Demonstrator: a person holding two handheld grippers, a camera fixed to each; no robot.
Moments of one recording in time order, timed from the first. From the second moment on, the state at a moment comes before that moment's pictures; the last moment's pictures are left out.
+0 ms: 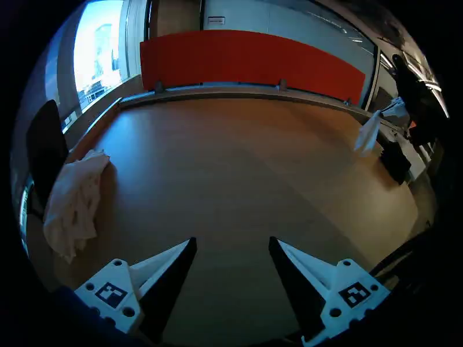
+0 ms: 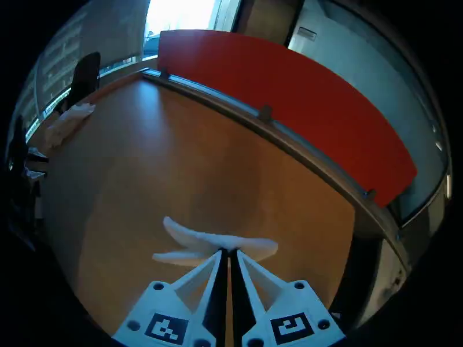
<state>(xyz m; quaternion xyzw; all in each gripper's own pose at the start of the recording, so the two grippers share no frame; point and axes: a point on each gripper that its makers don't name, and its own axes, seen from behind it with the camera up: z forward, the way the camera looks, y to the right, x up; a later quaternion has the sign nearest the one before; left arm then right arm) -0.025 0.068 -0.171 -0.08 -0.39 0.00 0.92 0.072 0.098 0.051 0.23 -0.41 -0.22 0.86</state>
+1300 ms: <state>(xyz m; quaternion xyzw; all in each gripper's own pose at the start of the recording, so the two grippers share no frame) -0.027 0.084 -0.166 -0.09 -0.39 0.01 0.92 0.053 0.158 0.035 0.18 -0.44 -0.20 0.86</state>
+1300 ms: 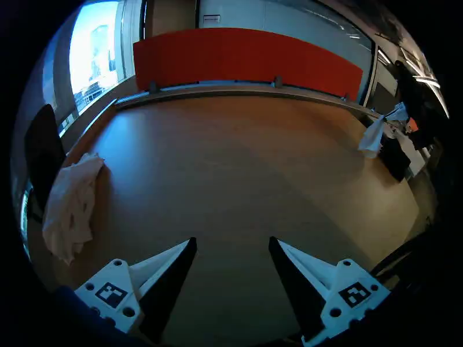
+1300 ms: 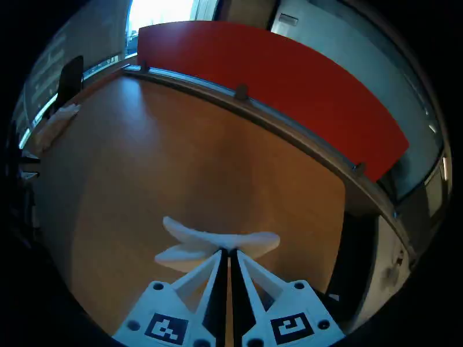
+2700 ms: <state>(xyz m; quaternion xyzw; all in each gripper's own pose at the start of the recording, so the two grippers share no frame) -0.024 0.095 -0.173 -0.10 -0.39 0.03 0.91 -0.062 0.251 -0.094 0.10 -0.55 -0.14 0.82</state>
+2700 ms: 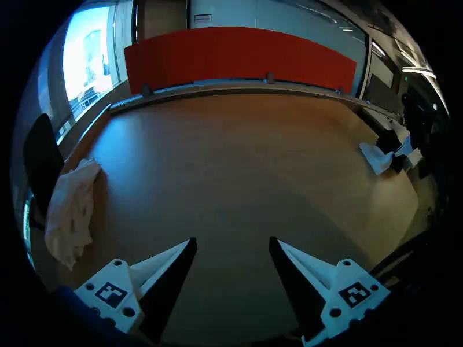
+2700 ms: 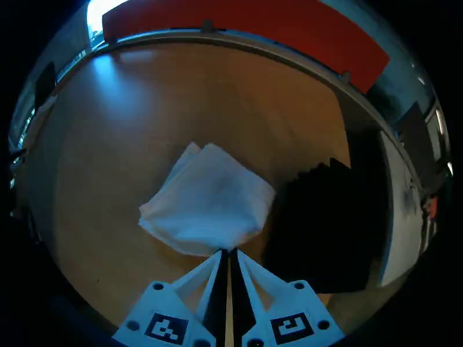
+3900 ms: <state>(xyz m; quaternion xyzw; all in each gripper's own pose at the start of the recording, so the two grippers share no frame) -0.027 0.100 -0.178 -0.09 -0.40 0.04 0.91 -0.097 0.291 -0.120 0.04 -0.60 -0.13 0.79</state>
